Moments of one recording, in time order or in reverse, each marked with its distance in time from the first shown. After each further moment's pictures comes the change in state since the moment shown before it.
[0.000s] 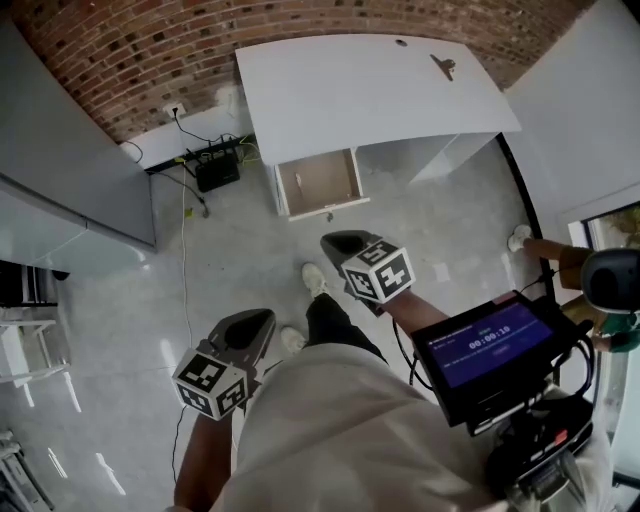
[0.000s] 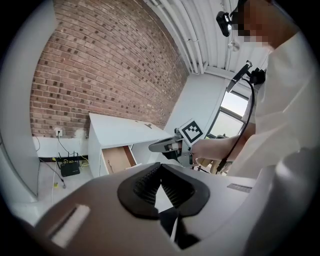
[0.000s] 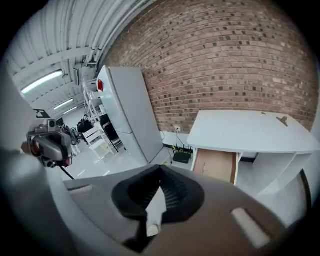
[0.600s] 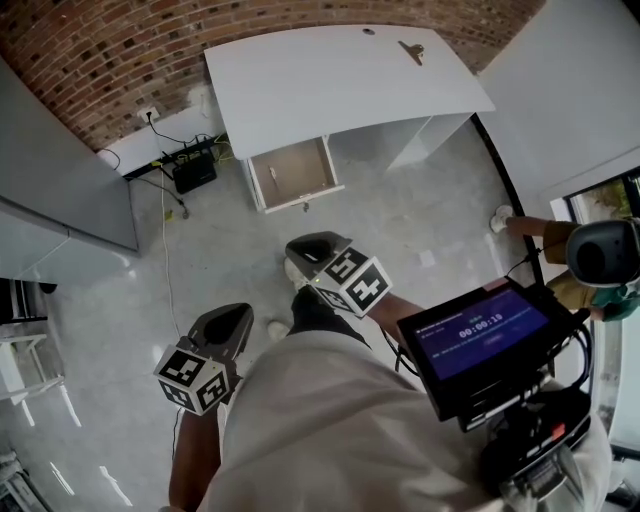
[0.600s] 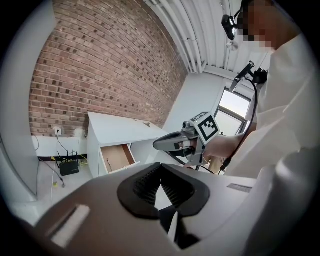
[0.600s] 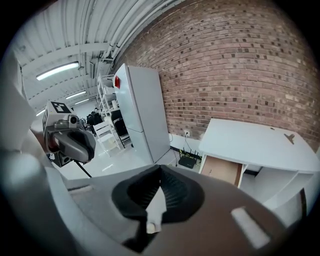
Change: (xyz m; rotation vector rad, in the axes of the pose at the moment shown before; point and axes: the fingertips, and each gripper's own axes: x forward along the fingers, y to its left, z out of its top) left arm -0.014 -0.035 -0.016 0.015 0.011 -0.022; right arm -0.056 0.070 -0.008 -0.147 -0.025 0.044
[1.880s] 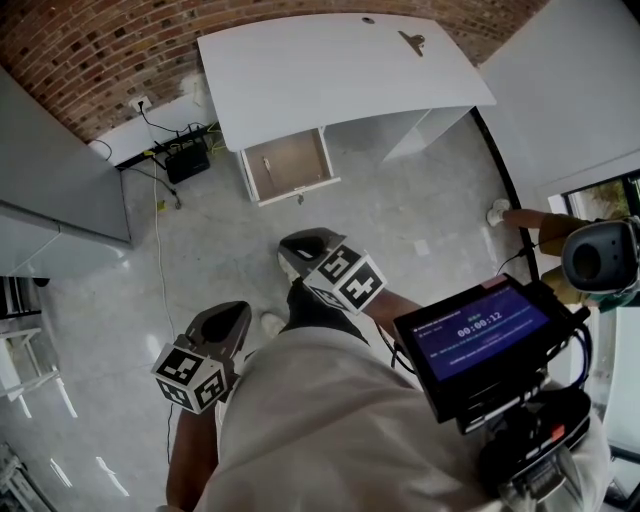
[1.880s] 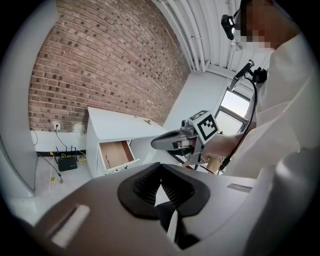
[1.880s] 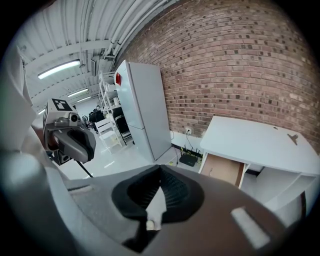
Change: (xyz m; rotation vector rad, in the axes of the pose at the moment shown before) left arm 0.015 0.005 -0.007 -0.027 0.024 -0.012; right arm 0.012 -0.007 -0.007 -0.022 0.028 0.019
